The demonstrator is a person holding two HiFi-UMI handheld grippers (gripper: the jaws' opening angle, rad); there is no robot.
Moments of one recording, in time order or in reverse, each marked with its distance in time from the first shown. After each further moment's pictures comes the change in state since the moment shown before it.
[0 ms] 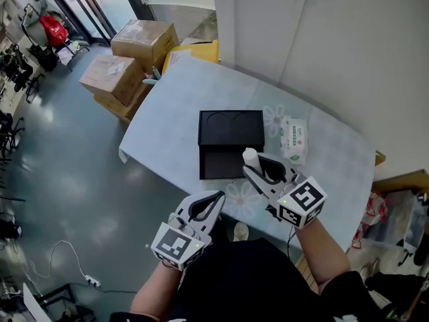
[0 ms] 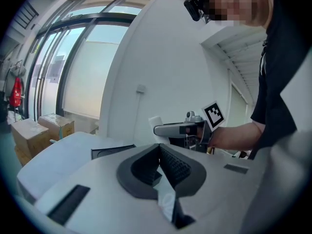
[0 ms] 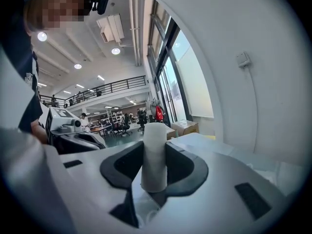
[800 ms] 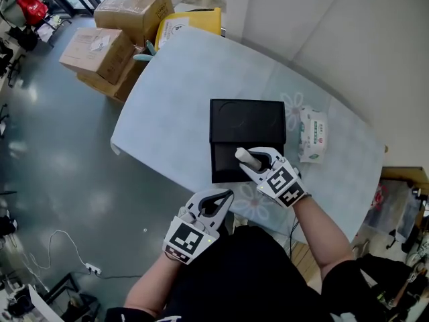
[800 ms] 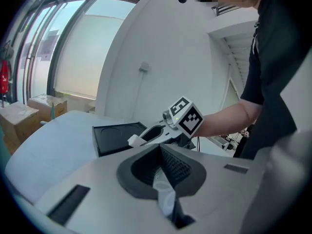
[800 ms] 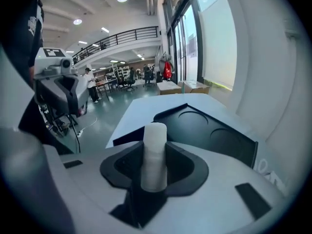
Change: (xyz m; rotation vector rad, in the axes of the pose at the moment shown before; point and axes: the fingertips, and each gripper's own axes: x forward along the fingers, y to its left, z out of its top) left arm 0.033 0.085 -0.080 -0.042 0.171 -0.140; right arm 0.129 -0.051 -0.152 -0.186 0.563 0.046
